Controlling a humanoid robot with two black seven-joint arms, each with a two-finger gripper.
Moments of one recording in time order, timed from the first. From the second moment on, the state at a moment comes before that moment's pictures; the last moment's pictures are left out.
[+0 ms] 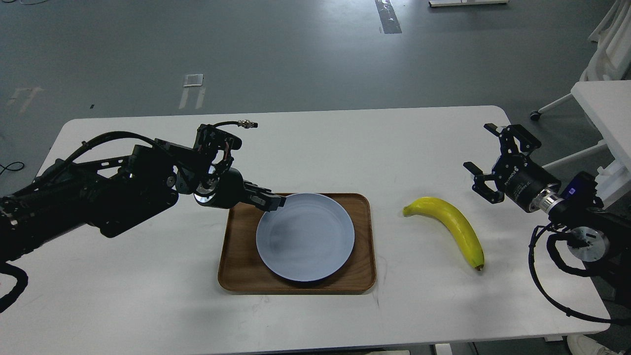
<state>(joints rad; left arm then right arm) -1.07 0.34 -0.10 -0.92 1.55 -0.49 -0.33 0.66 -0.59 0.25 0.73 -0.01 0.49 0.49</state>
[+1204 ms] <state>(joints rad) -0.48 0.52 -0.80 -0.92 0.35 -0.49 -0.49 1.00 -0.78 0.02 0.93 -0.51 0.49 0.49</state>
